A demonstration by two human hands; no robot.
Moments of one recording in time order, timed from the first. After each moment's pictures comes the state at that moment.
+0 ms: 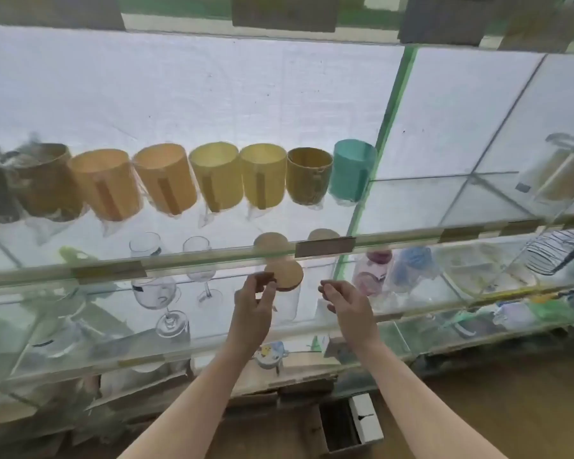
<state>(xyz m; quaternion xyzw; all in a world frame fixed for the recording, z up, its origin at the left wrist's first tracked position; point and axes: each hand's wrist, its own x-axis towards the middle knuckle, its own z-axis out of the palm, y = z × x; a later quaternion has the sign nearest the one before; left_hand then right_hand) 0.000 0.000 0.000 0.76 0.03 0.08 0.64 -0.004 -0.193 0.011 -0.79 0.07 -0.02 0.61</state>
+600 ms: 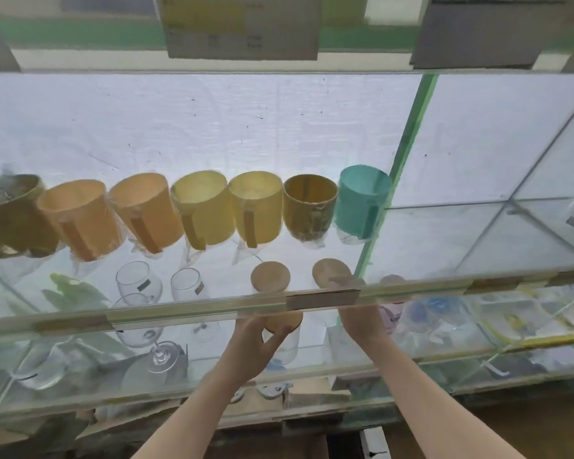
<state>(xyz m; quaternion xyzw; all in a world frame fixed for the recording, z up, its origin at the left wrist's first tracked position) 0.065 0.008 -0.033 0.89 -0.11 0.06 0.45 0.099 -0.223 0.036 -0.87 0.06 0.01 0.48</state>
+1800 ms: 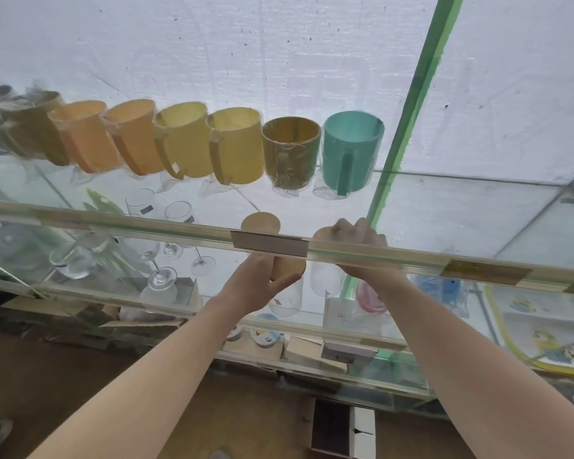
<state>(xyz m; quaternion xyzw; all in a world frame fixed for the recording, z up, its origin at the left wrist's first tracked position) 0.076 -0.077 -0.012 0.96 0.03 0.03 0.28 0.205 -0.280 0.012 -0.98 -0.20 0.05 0.03</state>
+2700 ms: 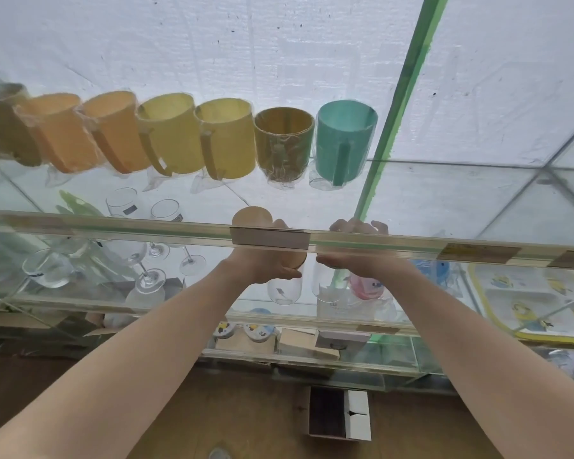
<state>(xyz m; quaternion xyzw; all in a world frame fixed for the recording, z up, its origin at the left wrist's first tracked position) 0.108 -0.080 0.022 0.98 -0.02 -0.05 0.19 0.178 -0.302 0.025 -0.97 -0.21 0.06 0.09</state>
